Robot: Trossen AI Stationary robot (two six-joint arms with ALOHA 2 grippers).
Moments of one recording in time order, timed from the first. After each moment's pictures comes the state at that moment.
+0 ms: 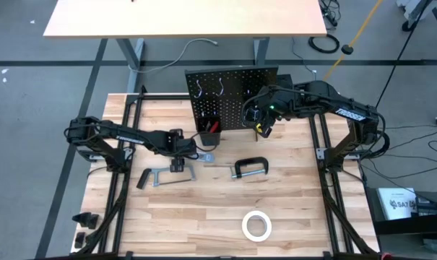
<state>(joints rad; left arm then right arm) 0.08 1.53 0.79 -0.64 -0.24 0.09 -0.10 1.61 2.05 -1.46 0.39 0.33</state>
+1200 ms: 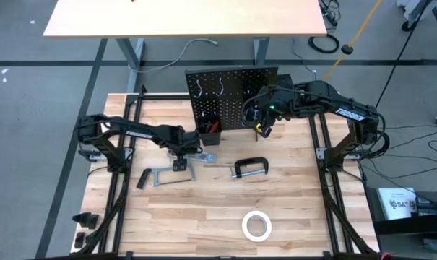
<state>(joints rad) 0.19 1.64 0.85 -0.66 -0.03 0.14 -0.10 1.61 2.05 -1.46 0.39 0.34</state>
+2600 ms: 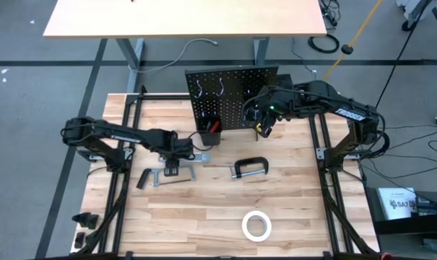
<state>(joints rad) 0.07 1.47 0.84 -0.84 -0.07 0.03 -0.10 1.61 2.05 -1.48 0.39 0.38</state>
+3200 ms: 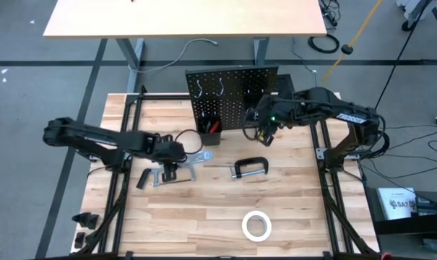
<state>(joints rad) -0.08 1.20 0.84 -0.79 -0.07 -0.21 -0.01 1.61 2.05 -1.53 0.39 0.44</state>
